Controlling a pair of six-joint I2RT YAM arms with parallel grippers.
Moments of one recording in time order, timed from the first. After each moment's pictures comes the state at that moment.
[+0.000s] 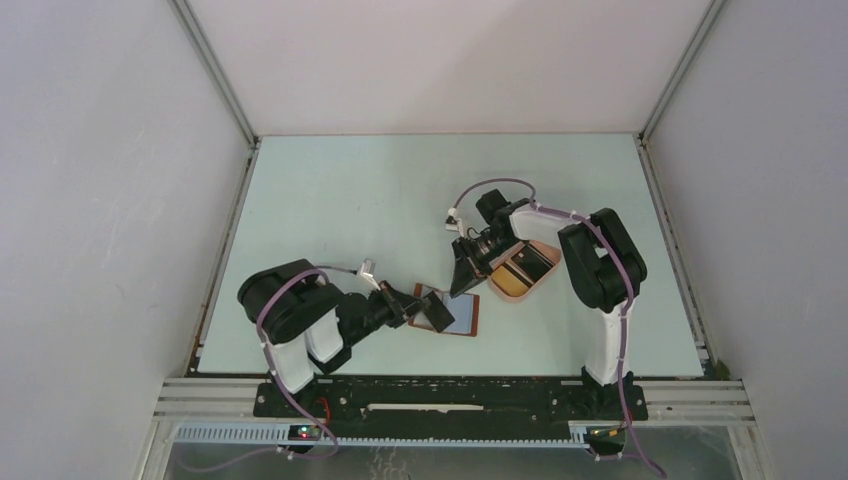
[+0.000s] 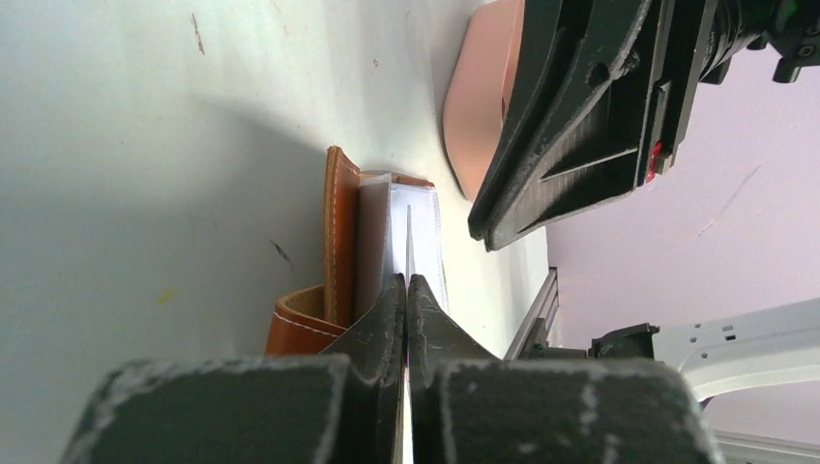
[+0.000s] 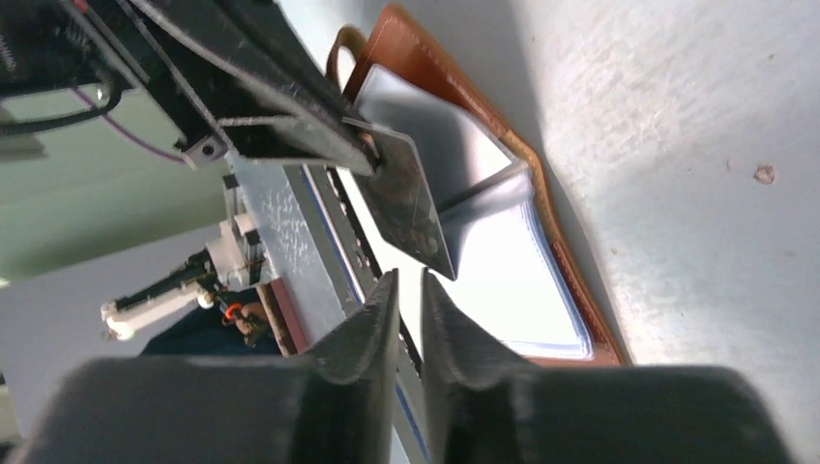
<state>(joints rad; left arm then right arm) -0.74 1.80 0.06 1.50 0.07 -1.18 0.48 2.01 1.27 -0.67 -1.02 0.00</state>
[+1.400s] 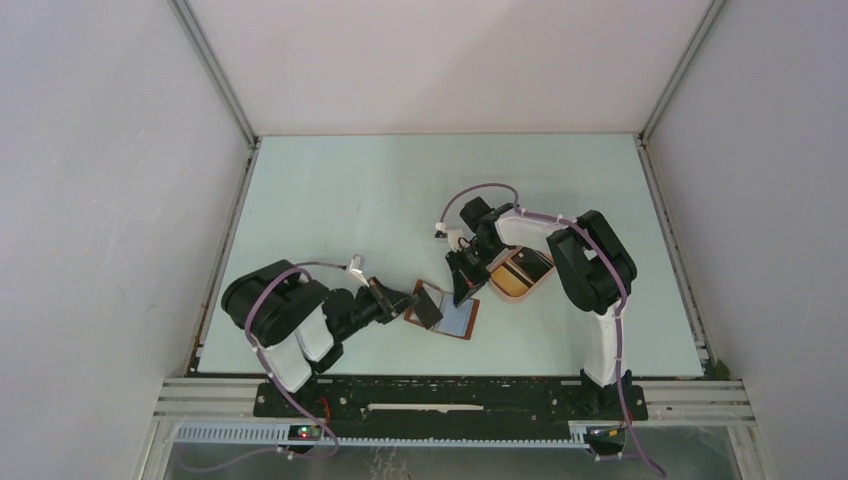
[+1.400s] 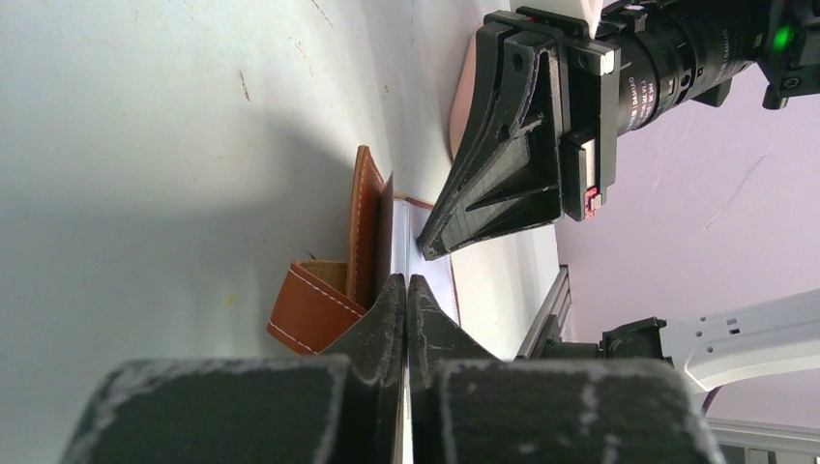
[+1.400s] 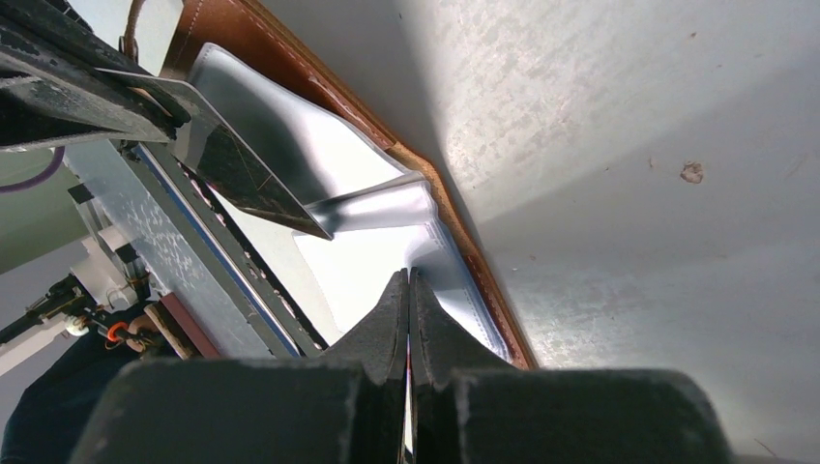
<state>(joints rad) -0.60 1.74 0.02 1.49 0.21 -1.09 0.58 2.03 1.31 -0.72 -0.70 -0.03</state>
